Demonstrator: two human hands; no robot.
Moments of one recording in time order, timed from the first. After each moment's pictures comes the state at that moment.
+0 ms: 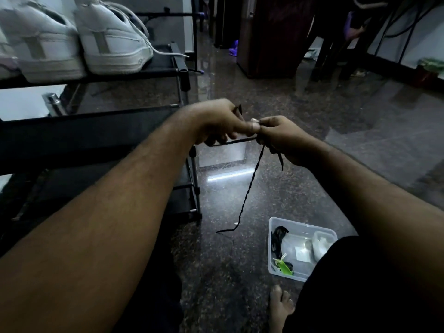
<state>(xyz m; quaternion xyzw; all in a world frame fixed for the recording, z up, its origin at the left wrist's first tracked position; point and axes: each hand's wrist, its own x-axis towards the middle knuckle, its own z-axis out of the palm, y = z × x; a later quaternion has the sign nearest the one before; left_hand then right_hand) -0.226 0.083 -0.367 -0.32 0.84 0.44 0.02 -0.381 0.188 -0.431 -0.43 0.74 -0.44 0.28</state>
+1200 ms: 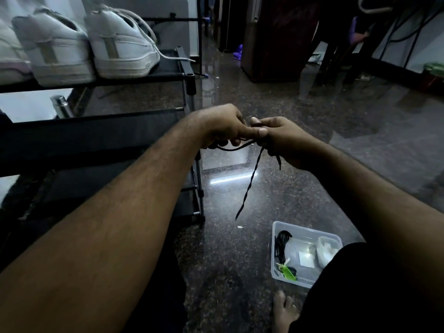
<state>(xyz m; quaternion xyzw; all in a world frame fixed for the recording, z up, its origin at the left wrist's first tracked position) -0.229 0.079 -0.372 -0.31 0.86 0.40 0.00 -0.372 0.187 -0.422 -0.45 0.69 -0.47 0.33</state>
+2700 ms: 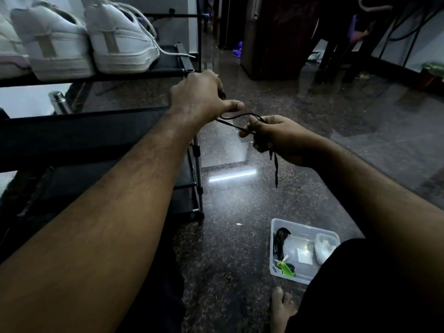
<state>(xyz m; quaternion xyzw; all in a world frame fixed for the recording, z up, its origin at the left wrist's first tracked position) -0.219 0.052 -0.367 -0.37 0.89 0.10 -0.25 -0.373 0.186 -0.423 -0.47 0.64 -0.47 0.38</state>
